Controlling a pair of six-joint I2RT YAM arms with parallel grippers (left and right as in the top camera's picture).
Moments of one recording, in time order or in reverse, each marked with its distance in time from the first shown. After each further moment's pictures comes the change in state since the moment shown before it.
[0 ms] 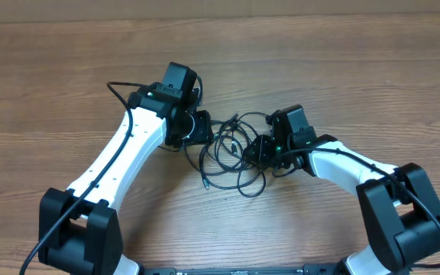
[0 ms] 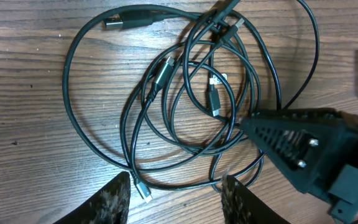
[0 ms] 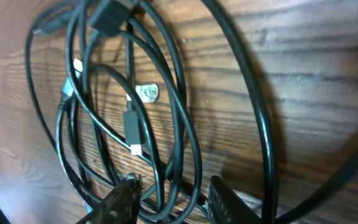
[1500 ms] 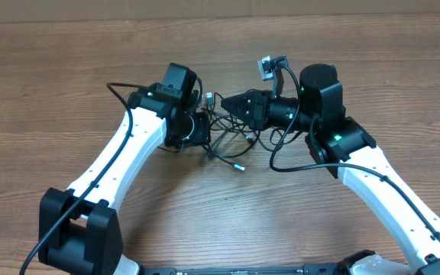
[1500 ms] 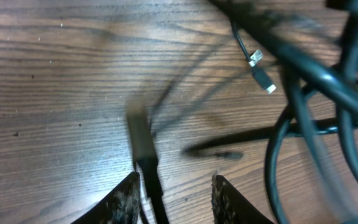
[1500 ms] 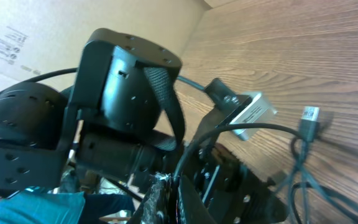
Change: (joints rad) left arm 0.000 0.000 0.000 -0.018 0.000 -0.004; right arm 0.013 -0.335 0.225 0.166 -0.325 0.043
